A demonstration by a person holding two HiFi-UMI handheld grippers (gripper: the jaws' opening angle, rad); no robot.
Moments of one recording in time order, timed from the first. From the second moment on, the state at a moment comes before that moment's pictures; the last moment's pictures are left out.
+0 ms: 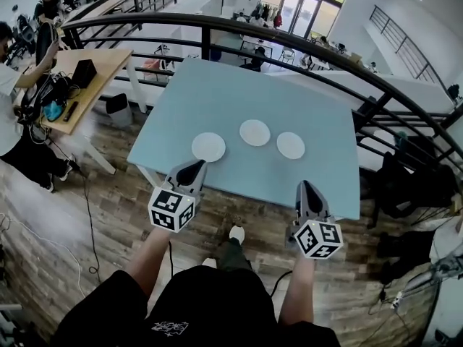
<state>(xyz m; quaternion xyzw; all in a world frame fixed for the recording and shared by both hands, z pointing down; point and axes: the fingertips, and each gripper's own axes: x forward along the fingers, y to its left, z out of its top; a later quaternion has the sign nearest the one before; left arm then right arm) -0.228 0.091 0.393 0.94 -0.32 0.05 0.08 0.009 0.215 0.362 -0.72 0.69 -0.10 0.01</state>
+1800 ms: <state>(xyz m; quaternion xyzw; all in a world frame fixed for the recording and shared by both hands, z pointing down) 0.005 -0.128 0.474 0.91 -0.35 0.14 0.15 0.216 -0.064 0.469 -0.63 0.75 -0.20 -0.04</state>
